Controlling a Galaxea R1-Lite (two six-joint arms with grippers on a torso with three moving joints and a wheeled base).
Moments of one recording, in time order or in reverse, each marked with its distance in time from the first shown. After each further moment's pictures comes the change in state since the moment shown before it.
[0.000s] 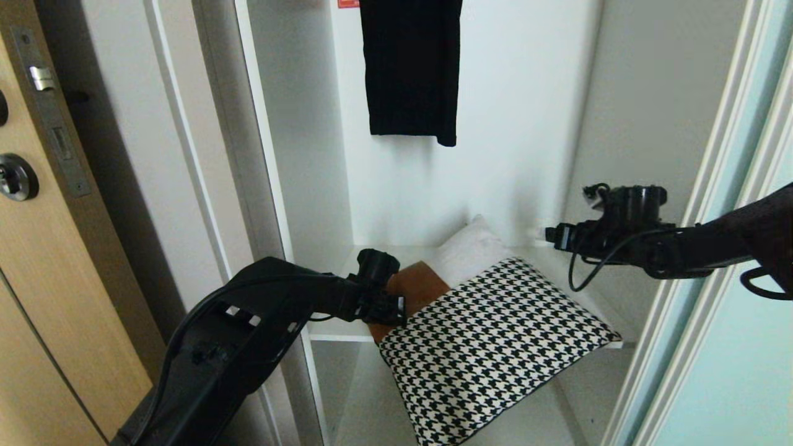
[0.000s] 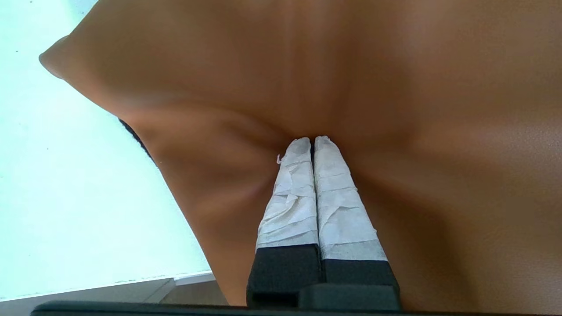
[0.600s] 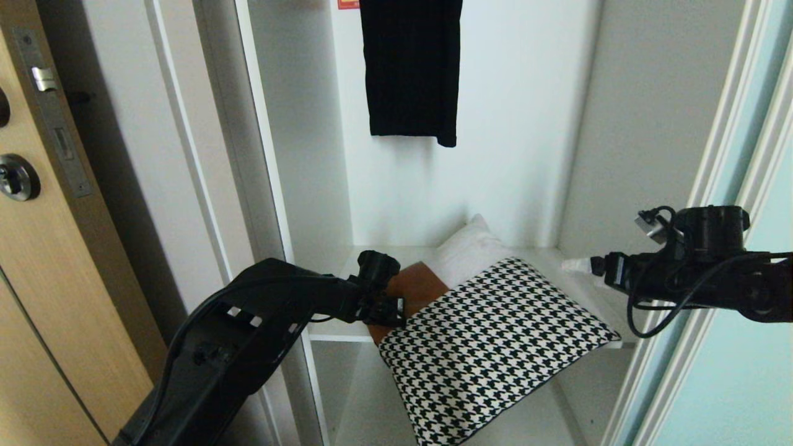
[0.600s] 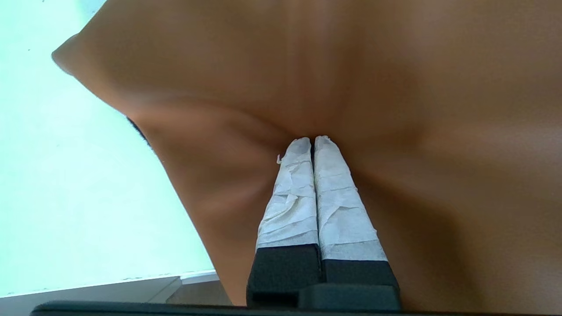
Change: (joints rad) left arm 0.000 0.007 0.000 0.000 0.026 0.009; right arm -0.073 -0.349 0.527 -0.009 0.129 0.087
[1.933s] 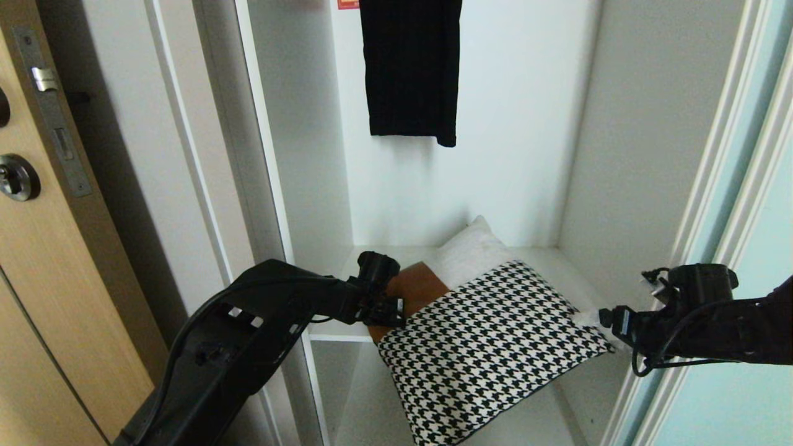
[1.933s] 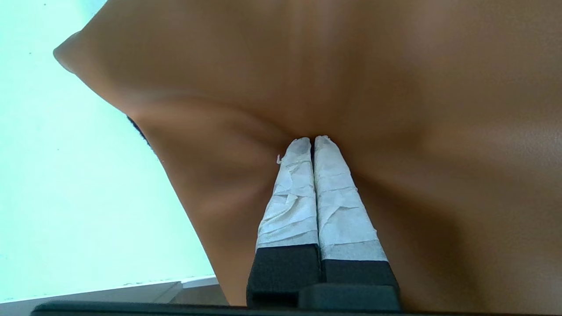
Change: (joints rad) left arm 0.001 0.006 0.001 -0.020 0.002 0.005; right arm -0.080 0.164 0.145 -0.054 -0.034 0.060
